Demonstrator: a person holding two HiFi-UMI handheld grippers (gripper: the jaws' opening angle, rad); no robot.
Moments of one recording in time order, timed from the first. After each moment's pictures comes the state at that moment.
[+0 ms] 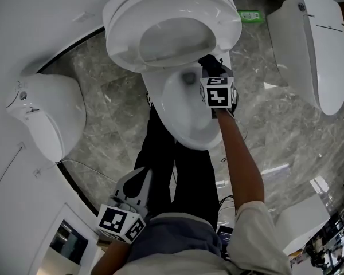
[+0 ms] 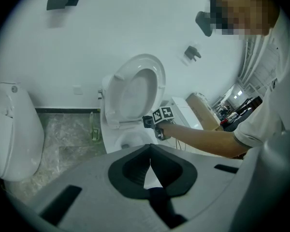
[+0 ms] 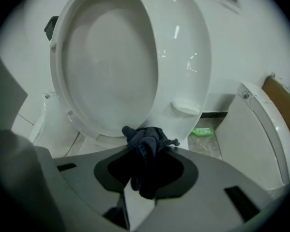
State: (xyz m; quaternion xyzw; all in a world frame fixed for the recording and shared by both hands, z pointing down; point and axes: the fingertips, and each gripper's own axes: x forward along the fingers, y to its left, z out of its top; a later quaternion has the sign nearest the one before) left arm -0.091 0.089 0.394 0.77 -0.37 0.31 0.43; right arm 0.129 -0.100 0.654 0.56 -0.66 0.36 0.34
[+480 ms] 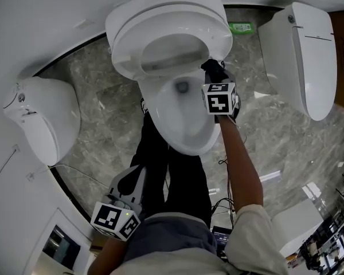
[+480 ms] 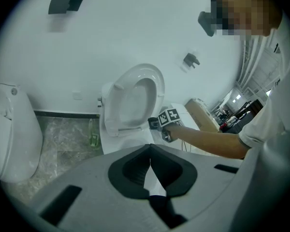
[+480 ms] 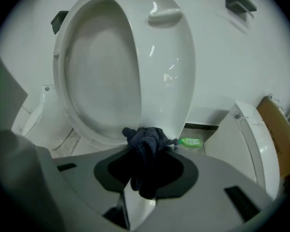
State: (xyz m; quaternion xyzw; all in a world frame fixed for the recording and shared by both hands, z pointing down) left arm -0.089 0.067 0.374 0.78 -0.37 0.28 0.42; right arm 0.162 -0.115 0.603 0.57 -0.66 0.31 0.37
